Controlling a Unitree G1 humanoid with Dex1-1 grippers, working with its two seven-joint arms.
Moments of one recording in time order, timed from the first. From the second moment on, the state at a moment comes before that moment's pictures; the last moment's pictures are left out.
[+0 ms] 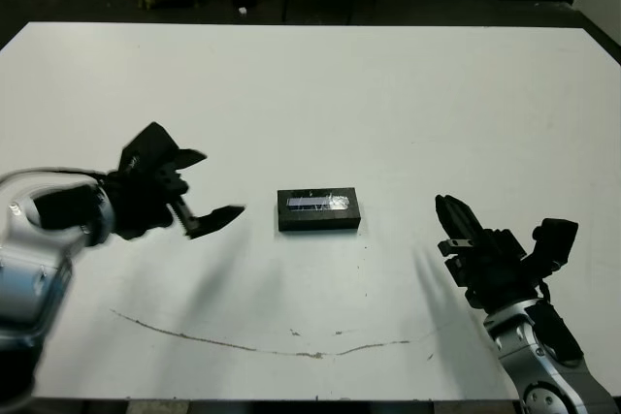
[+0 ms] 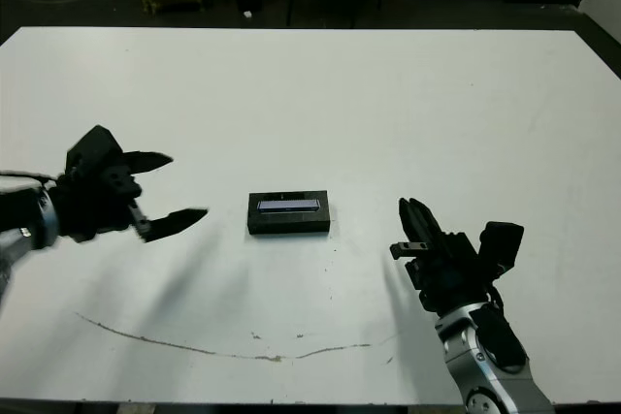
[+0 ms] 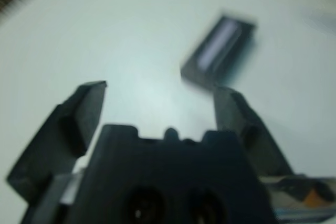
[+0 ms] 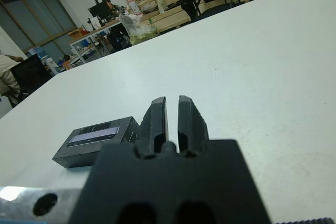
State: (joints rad) left arm -0.17 0.48 0.04 -0.51 -0.17 0.68 -0.63; right arm 0.20 -0.17 -0.08 -0.52 0.52 0.40 0.11
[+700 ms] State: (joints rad) left arm -0.05 0.05 -0.31 -0.38 0.00 0.43 -0.12; right arm 0.24 -0.07 0.00 -0.36 0.38 0.25 0.13
